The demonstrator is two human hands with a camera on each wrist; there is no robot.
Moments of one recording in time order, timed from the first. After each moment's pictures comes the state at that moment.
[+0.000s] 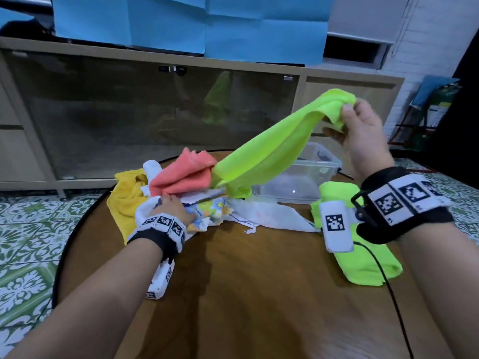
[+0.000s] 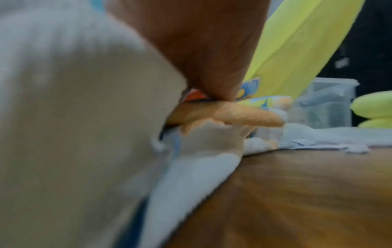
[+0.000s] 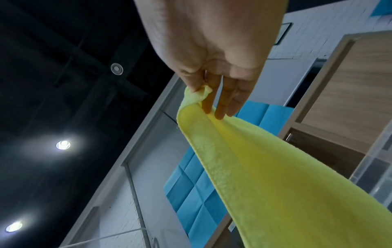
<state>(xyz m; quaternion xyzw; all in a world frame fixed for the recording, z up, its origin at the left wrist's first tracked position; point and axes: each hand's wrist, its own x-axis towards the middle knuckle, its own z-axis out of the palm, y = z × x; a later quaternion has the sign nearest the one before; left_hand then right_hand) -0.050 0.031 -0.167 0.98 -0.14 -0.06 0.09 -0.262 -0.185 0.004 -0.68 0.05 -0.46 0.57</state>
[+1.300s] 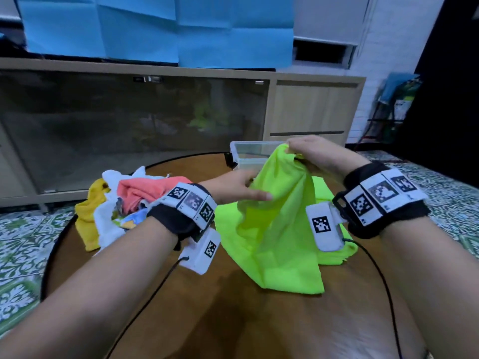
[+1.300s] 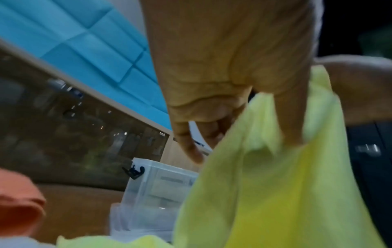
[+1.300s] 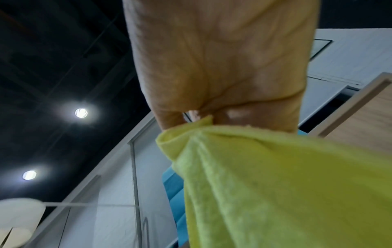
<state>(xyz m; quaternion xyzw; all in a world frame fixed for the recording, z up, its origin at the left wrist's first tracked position) -0.193 -0.038 -0.040 0.73 -0.54 -0.24 0.33 -0.314 -0.170 0.015 -0.87 0.16 -0.17 0.44</state>
